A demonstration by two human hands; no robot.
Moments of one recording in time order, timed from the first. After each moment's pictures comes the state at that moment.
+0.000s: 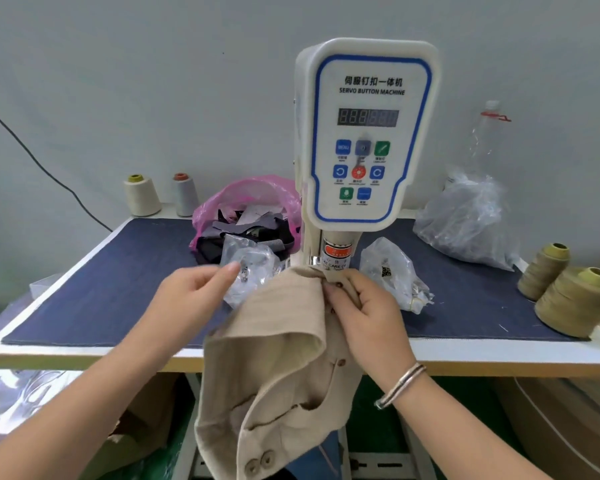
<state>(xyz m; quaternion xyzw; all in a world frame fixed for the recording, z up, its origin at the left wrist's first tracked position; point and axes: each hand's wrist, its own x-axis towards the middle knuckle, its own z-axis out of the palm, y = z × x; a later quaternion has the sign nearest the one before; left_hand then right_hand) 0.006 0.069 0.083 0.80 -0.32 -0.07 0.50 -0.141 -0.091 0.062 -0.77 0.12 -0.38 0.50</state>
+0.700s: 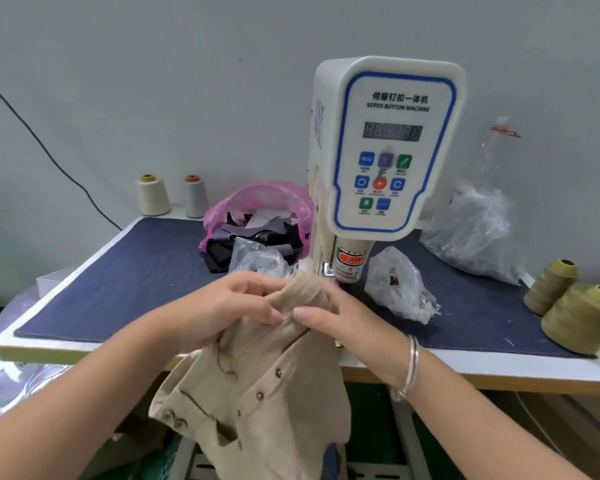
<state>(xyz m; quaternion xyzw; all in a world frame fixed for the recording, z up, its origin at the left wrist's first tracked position) 0.007 0.063 0.102 0.54 -0.48 -0.47 0.50 -0.128 -0.086 0.083 -0.80 0.11 -0.04 0.59</state>
